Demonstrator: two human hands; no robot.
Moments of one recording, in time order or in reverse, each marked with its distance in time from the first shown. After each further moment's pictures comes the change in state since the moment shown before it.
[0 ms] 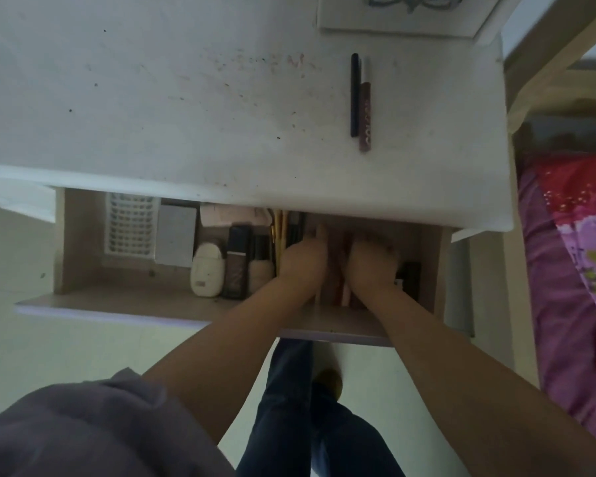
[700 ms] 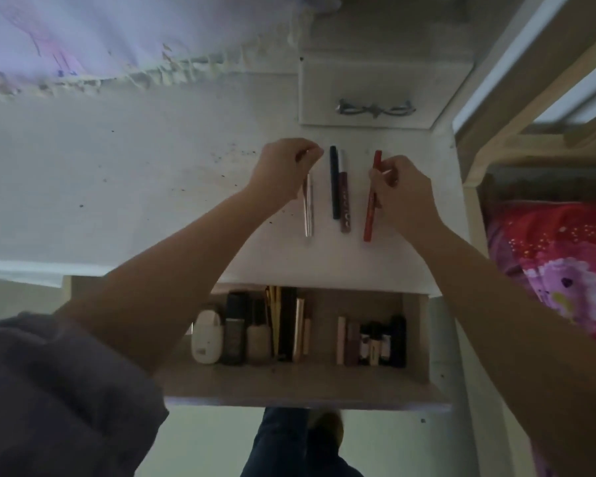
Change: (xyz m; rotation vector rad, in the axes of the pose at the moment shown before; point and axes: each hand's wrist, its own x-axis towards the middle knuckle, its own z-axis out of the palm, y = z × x) left_hand 0.103 0.009 -0.214 -0.465 0.337 0.226; right_hand 0.107 0.006 -0.187 0.795 0.209 -0.021
